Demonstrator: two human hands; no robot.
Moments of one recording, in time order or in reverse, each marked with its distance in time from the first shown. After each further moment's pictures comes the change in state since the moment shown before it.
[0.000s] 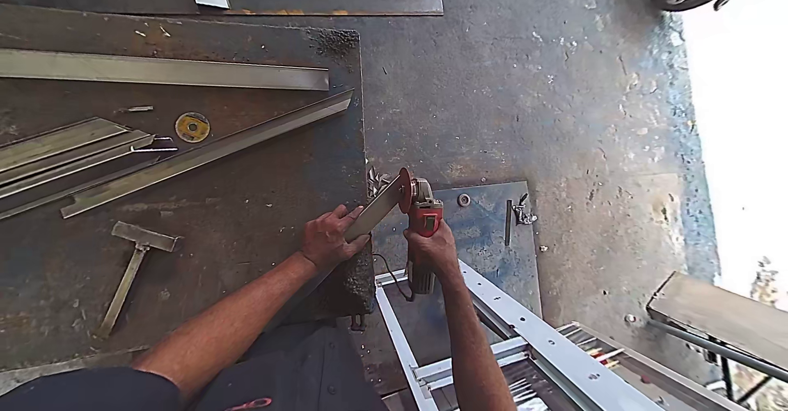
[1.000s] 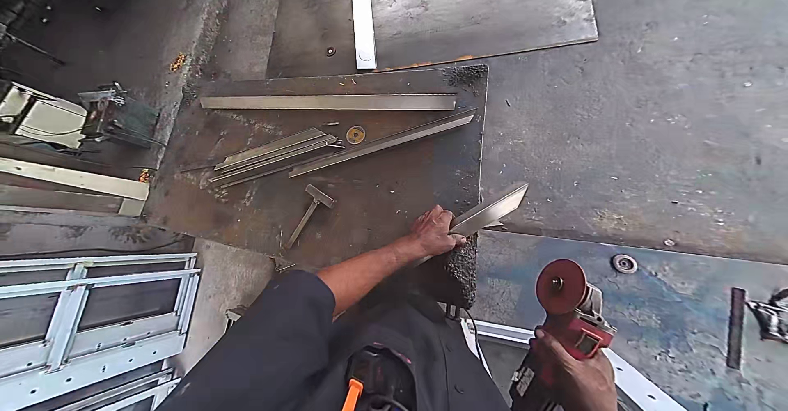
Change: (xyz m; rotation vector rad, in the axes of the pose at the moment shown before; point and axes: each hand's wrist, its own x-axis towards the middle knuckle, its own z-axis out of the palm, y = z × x) left_hand -0.026 0.024 -0.034 -0.169 -0.227 -0.250; right_hand -0.154 0.106 -0.008 0.397 0.047 0.115
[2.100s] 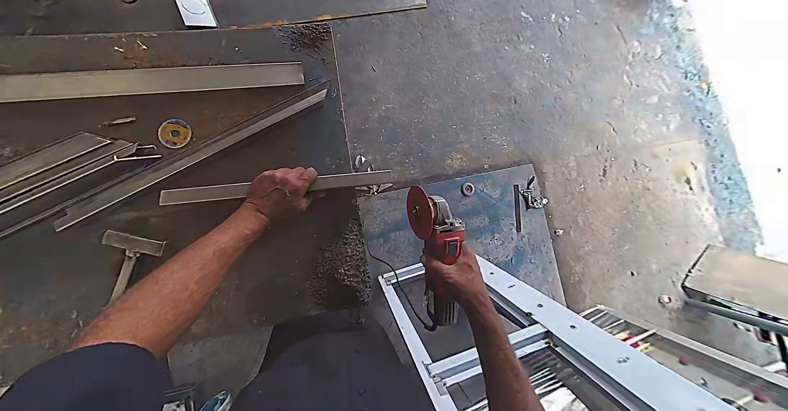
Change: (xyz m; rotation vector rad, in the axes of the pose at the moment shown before) left_hand 0.082 -0.066 -0.058 0.657 0.367 0.563; right_hand 0.078 -0.070 -0.001 -0.254 -0.049 -0.167
